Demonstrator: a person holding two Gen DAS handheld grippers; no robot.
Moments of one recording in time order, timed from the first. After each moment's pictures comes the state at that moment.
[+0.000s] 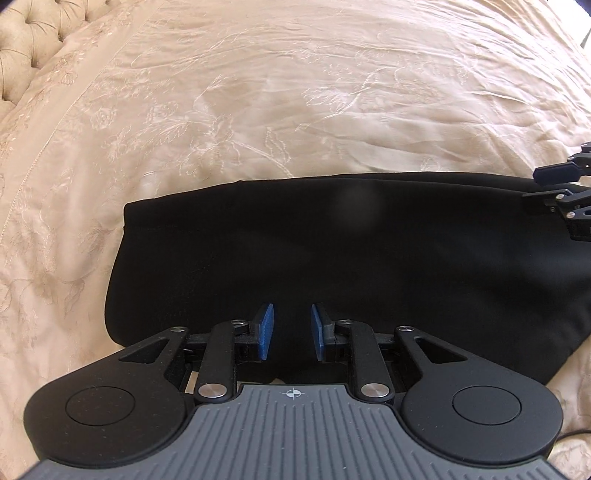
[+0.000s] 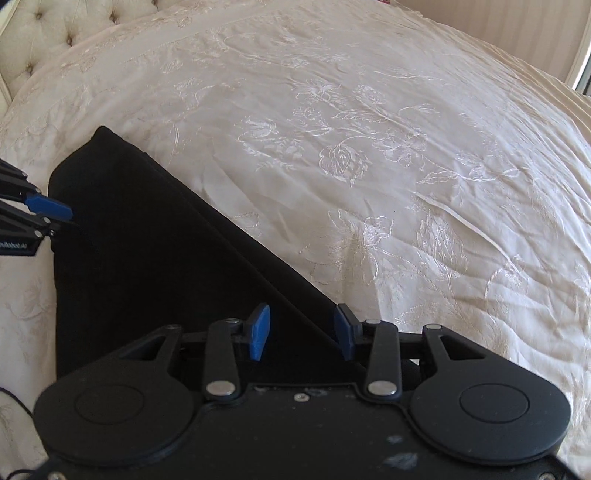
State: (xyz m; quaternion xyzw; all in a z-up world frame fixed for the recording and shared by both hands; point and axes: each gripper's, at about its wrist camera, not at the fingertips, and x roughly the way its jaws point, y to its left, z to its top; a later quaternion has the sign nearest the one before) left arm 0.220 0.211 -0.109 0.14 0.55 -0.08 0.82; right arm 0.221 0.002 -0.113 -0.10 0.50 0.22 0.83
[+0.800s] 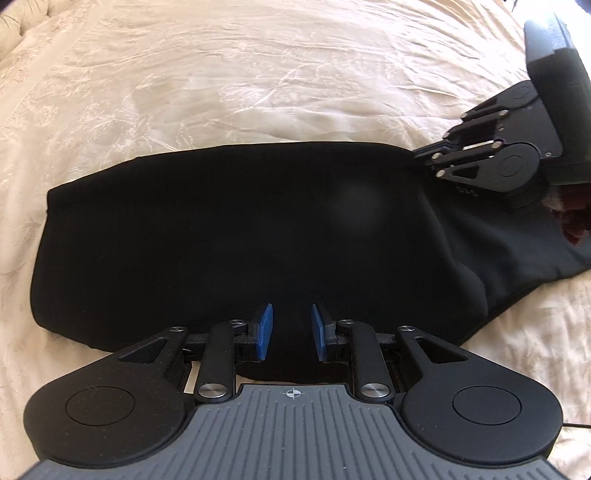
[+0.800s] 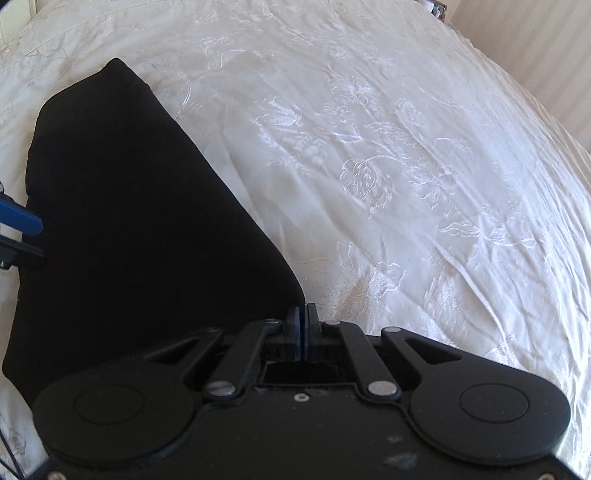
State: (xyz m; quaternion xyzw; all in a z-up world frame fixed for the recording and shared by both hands) left arm 0.186 0.169 -0.111 0.09 0.56 -0.16 0.81; right arm 0.245 0.037 -0.129 -0.23 0.48 0.25 0.81
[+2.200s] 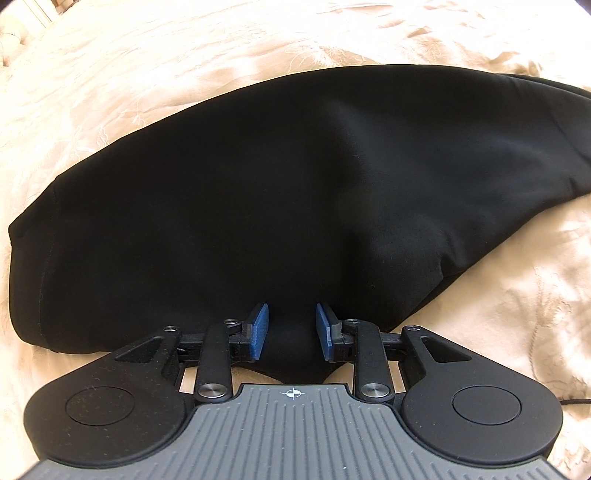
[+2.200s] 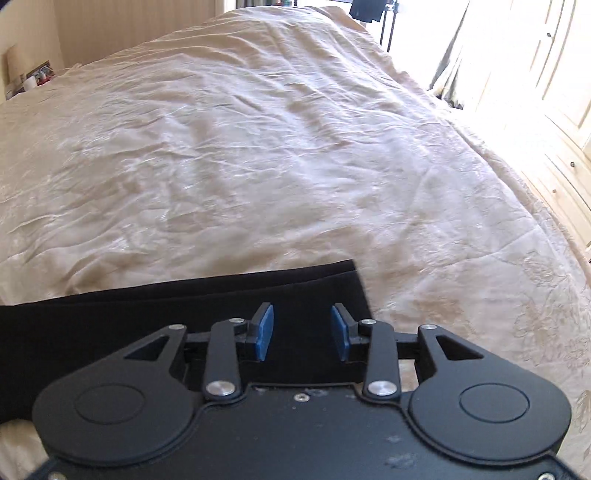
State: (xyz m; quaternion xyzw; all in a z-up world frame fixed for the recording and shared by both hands) left arm 0.143 0.115 -0.134 0.22 0.58 -0.15 0.77; right arm 0.051 -0.340 -0.077 0.10 0.47 -0.25 0.84
